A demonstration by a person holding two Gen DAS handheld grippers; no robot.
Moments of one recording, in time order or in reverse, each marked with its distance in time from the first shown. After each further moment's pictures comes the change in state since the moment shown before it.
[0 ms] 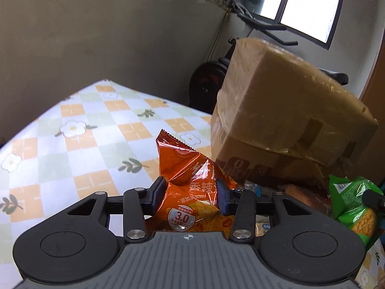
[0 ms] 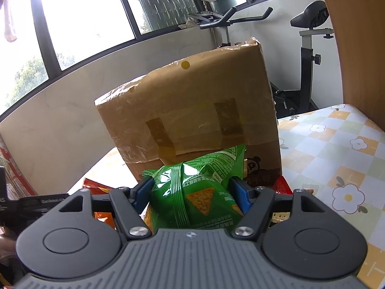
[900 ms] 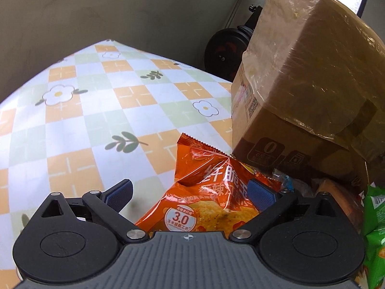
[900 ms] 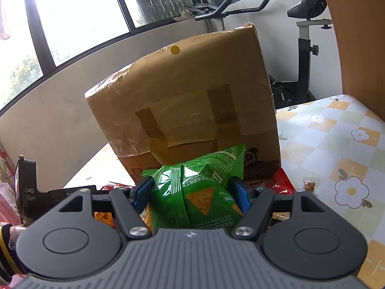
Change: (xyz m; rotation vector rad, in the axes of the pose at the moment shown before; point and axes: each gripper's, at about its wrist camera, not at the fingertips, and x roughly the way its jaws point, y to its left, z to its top) left arm 0.083 0.012 -0.004 -0.075 0.188 0.047; right arm 0.016 -0.008 -0.005 0.020 0.040 -0.012
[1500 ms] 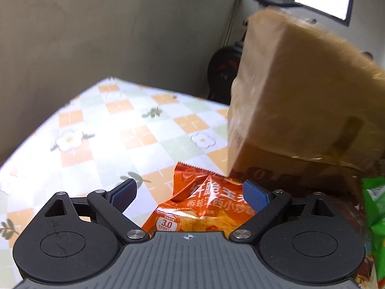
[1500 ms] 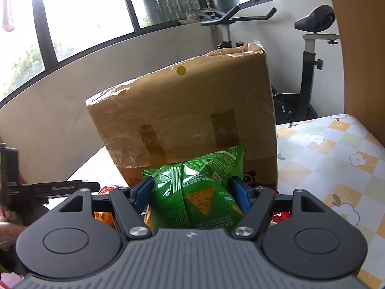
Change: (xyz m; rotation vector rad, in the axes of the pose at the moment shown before) left arm -0.020 -0.034 0.023 0.116 -0.082 0.102; right arm 0.002 0.007 0.020 -0.060 -0.020 -0.024
